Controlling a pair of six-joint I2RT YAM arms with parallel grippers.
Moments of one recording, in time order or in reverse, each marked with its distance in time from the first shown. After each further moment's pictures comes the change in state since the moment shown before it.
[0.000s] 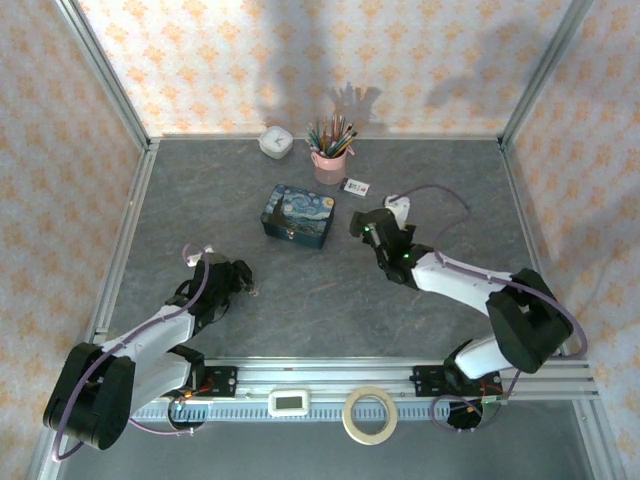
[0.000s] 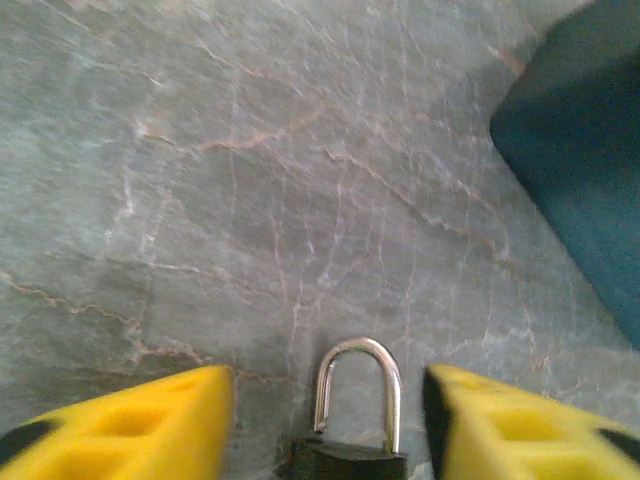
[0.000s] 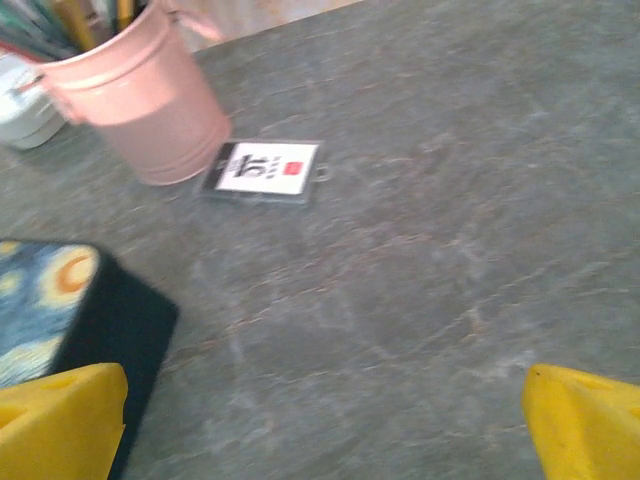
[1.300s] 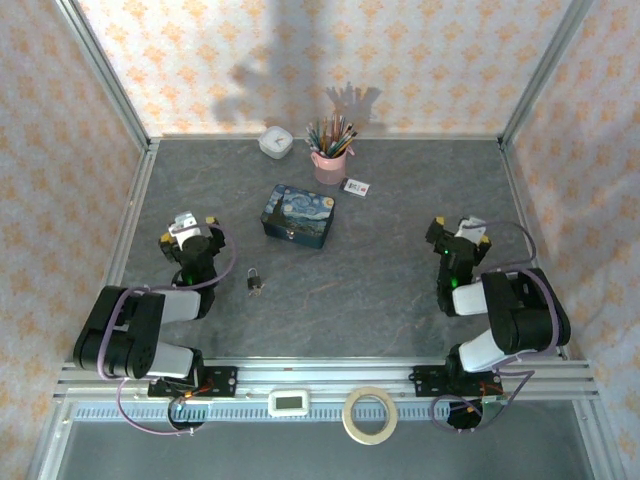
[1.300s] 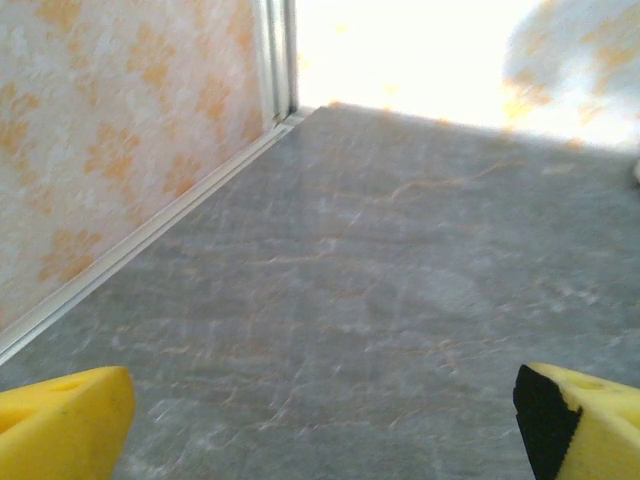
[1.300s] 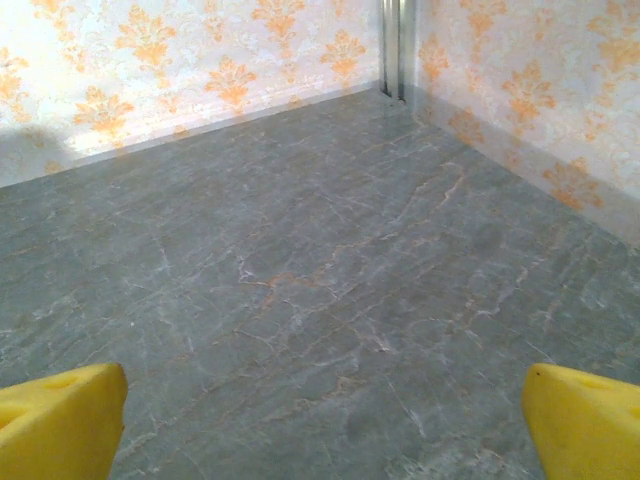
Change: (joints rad) left arm 0.174 0.373 -0.004 0.904 -0.469 0.722; right arm -0.549 0.083 -0.525 1.004 -0.116 -0.411
